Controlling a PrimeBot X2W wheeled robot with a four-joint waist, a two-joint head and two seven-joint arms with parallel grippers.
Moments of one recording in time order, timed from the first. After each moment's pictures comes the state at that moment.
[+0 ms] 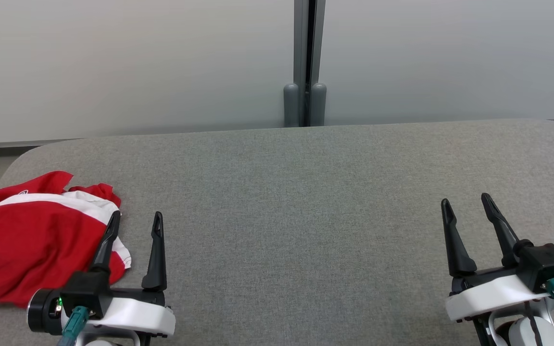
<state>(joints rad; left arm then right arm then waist) -0.03 0.05 -0.05 0.12 -0.12 -0.01 -0.25 -0.11 -0.11 0.11 0.16 0.19 0.13 -0.25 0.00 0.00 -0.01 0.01</state>
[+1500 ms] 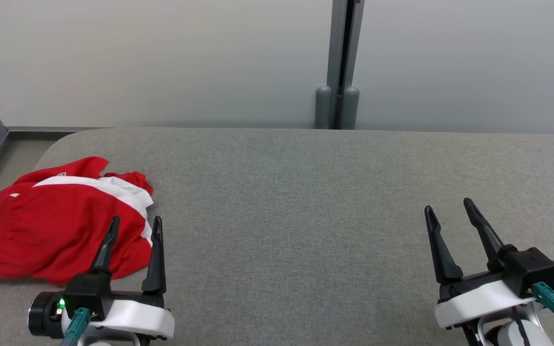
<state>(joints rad) -0.04 0.05 -0.05 0.16 -0.10 -0.01 -0.26 -0.11 -0.11 0.15 0.18 0.18 0.13 -0.26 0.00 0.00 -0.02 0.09</state>
